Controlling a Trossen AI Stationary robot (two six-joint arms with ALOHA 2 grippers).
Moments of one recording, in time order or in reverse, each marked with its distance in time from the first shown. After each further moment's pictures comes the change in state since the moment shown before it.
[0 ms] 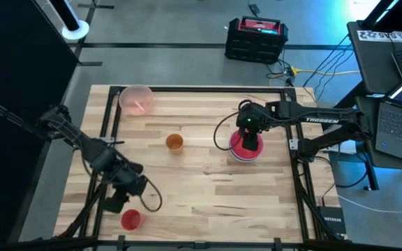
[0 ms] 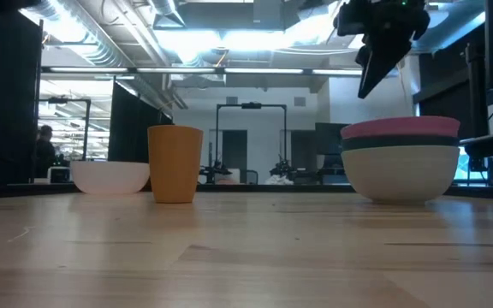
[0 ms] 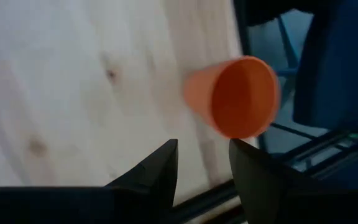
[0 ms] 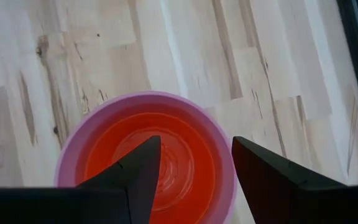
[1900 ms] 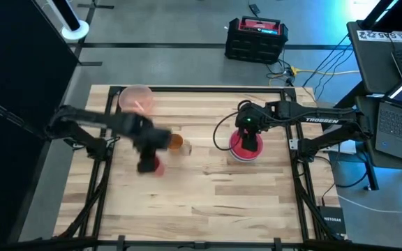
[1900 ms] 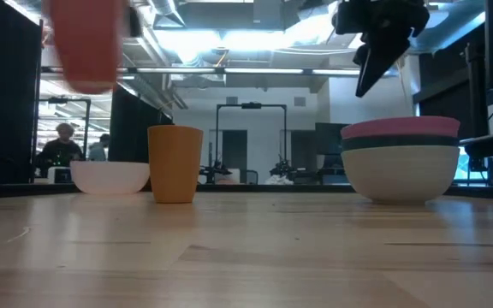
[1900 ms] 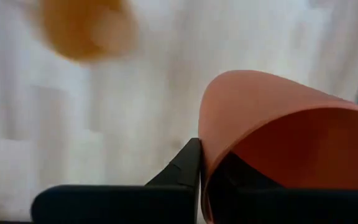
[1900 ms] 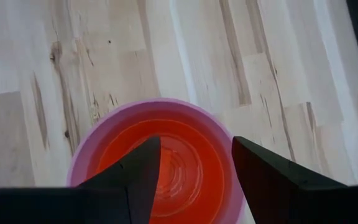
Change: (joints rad) left arm 0.592 0.130 0.291 -0.290 -0.187 0.215; right arm 0.000 0.000 -0.001 0.025 -0.034 0.003
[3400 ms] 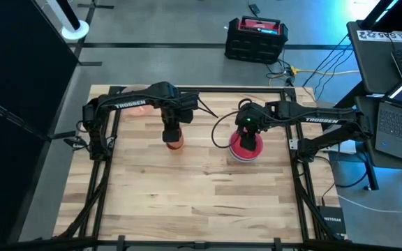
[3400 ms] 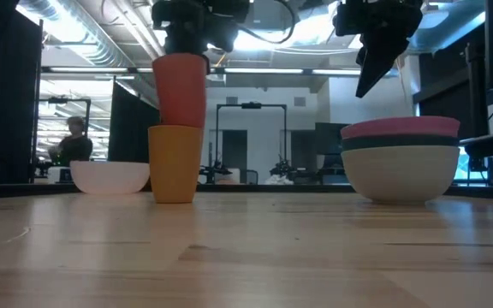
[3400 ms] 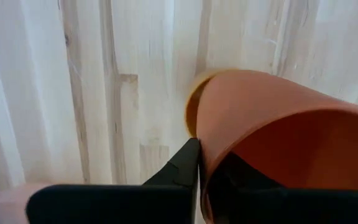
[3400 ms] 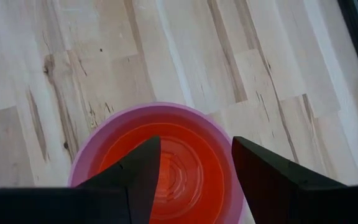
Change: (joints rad) left arm 0.311 0.363 0.327 -0.102 -0.082 0.440; right arm 0.000 0.000 0.000 -0.001 0.023 0.076
